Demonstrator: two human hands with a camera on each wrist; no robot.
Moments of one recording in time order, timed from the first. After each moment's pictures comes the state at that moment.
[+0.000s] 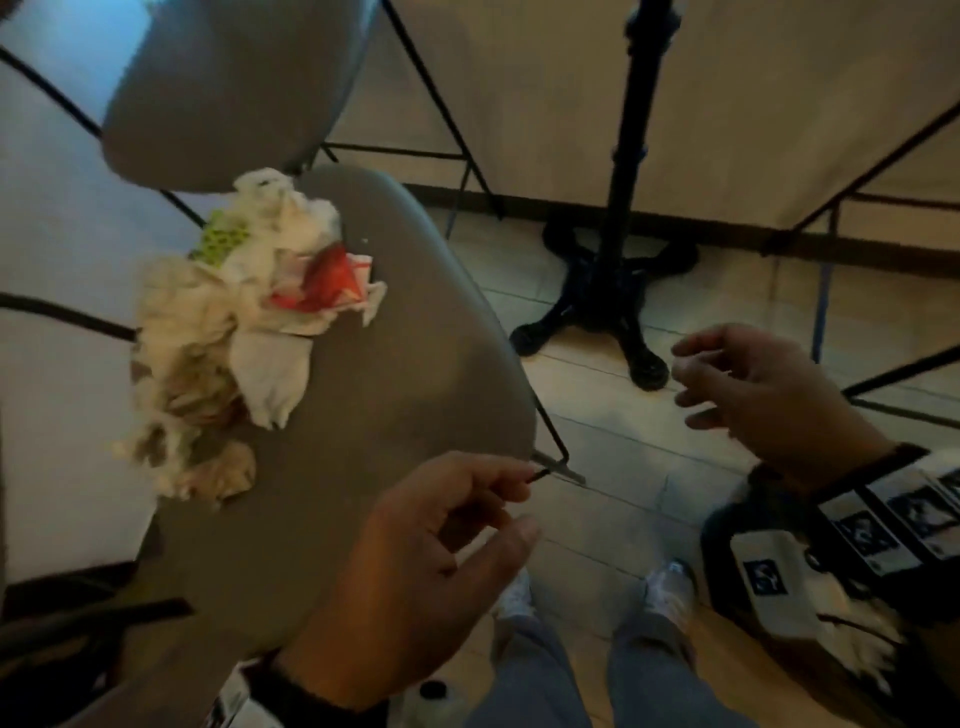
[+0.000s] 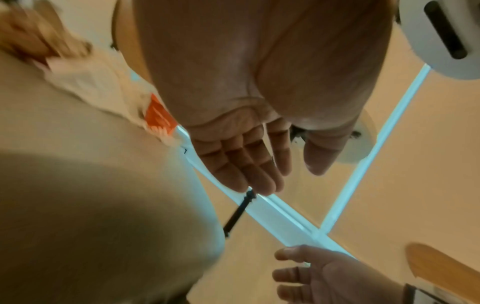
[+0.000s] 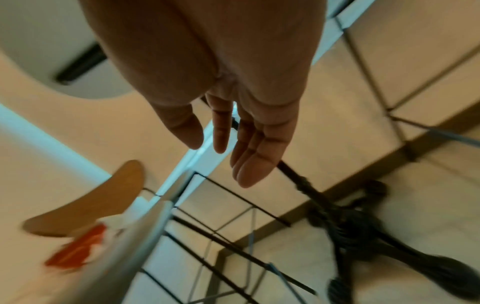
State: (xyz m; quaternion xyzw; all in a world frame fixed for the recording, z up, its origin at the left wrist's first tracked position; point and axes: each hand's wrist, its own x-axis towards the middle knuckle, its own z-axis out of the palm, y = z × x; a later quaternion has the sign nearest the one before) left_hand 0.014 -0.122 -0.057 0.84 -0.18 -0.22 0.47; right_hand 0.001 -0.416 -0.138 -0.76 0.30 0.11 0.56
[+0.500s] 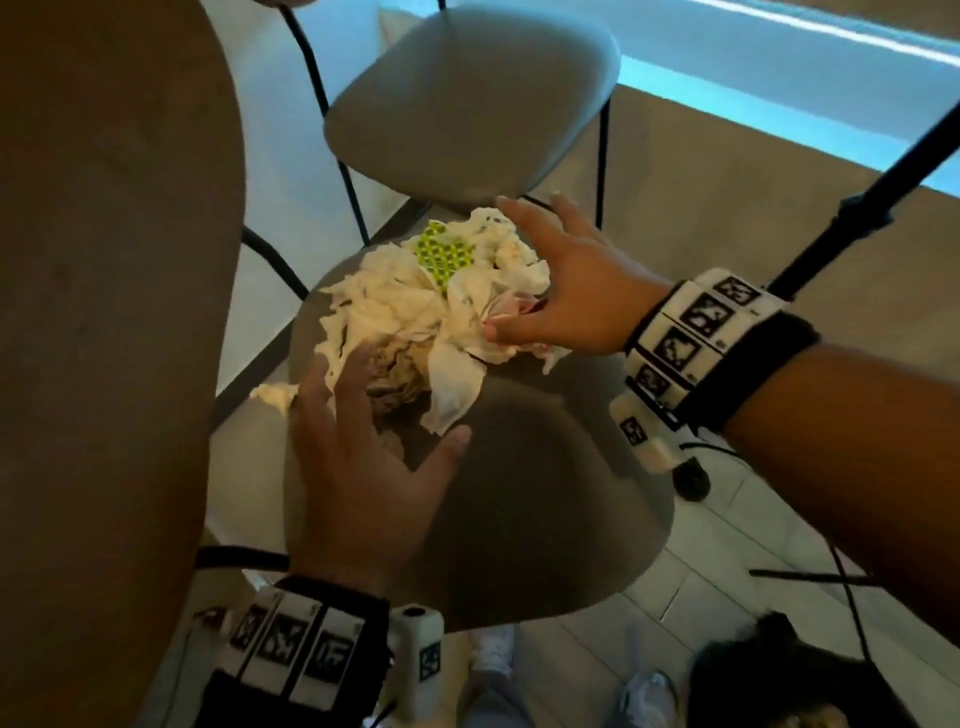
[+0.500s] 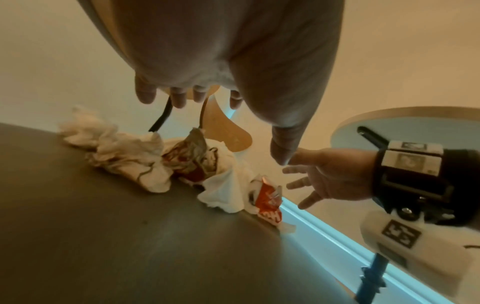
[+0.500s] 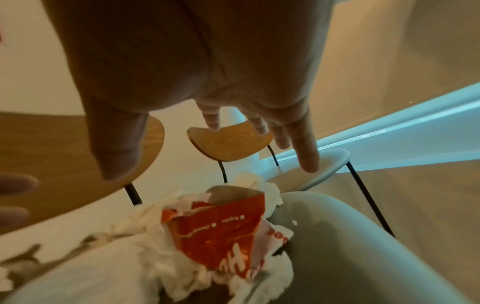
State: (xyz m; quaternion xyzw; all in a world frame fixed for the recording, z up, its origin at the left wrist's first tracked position) left_hand 0.093 0.013 -0.064 0.95 0.10 0.06 0.29; right_hand 0.241 -0.206 -0.025 -0.94 -0.13 0.16 0.27
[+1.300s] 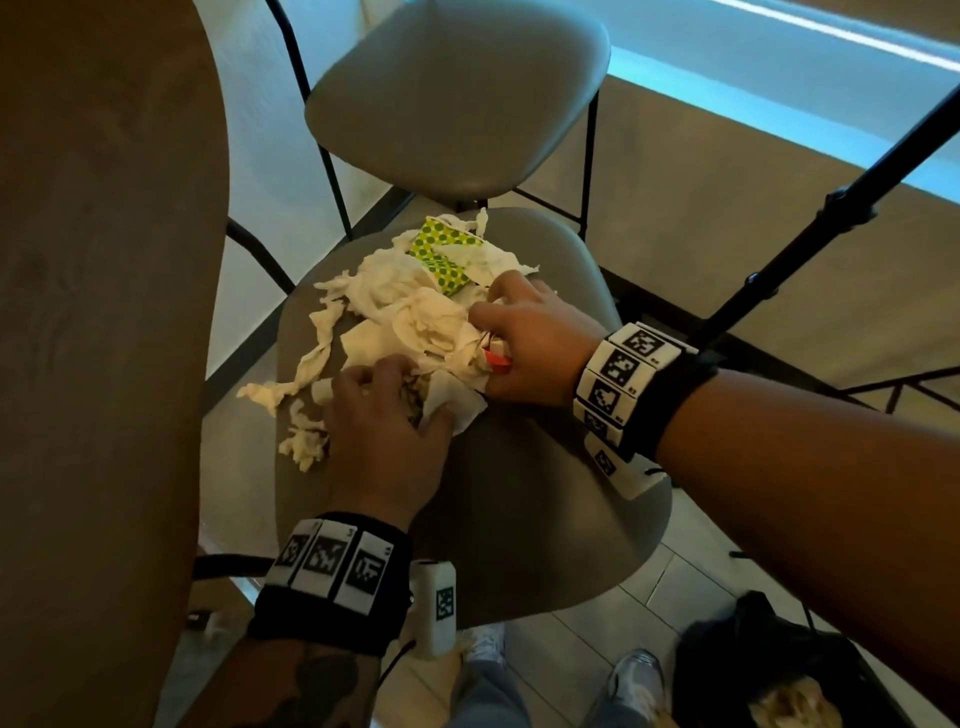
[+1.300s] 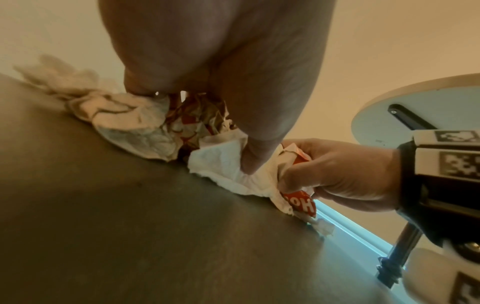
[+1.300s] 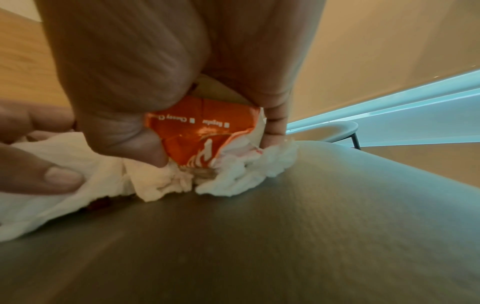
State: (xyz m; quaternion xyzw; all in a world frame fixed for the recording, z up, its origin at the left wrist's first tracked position) left_hand 0.131 0.003 -0.079 0.96 0.14 -0.04 0.25; right_hand 0.226 -0.173 -0.067 -0.95 -0.22 0.18 0.15
